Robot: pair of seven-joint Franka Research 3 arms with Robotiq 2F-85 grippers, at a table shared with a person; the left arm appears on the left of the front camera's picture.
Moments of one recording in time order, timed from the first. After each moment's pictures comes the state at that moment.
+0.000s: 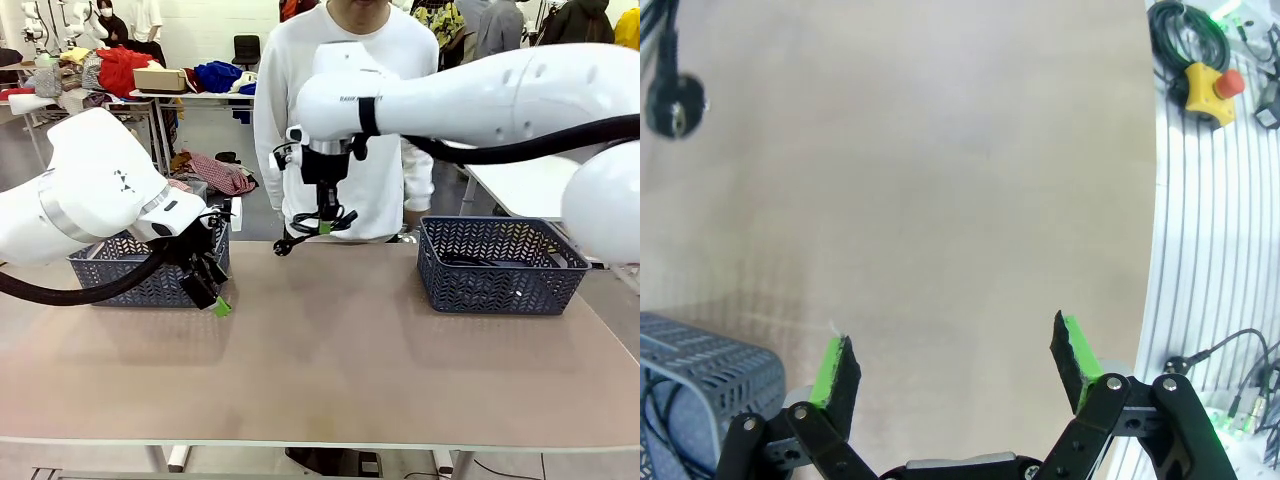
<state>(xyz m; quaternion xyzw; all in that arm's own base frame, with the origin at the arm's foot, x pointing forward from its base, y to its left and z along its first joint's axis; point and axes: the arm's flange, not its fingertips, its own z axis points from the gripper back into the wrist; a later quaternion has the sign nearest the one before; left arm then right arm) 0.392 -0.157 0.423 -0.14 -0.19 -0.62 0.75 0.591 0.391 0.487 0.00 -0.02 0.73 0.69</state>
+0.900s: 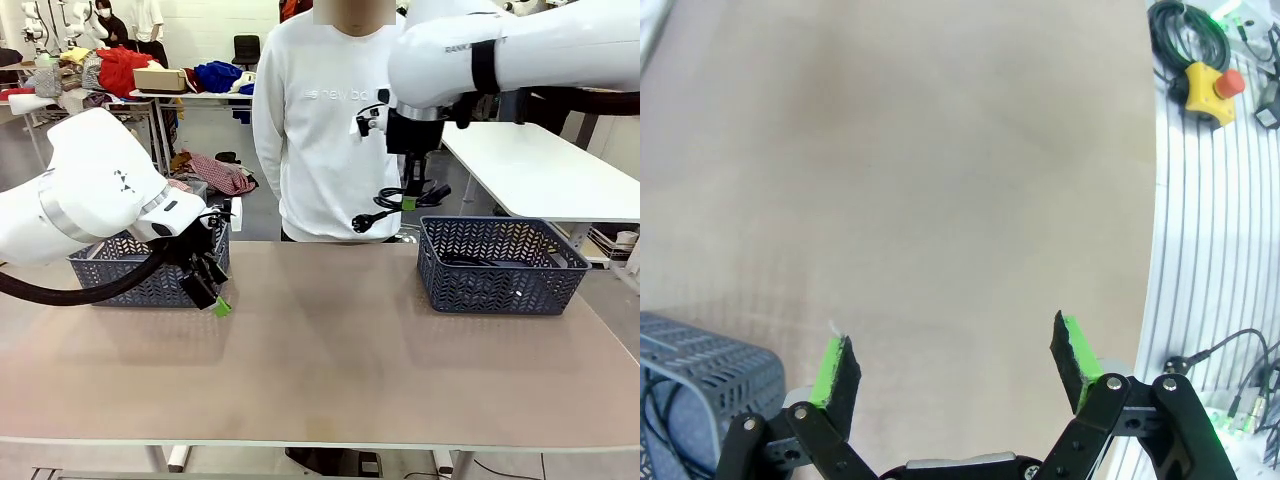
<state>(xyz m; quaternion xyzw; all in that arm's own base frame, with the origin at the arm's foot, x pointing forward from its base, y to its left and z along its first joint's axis) 0.392 -0.157 0.423 -0.14 -0.19 -0.62 0.75 0.526 0.245 0.554 -0.05 -0.05 0.62 0.78</state>
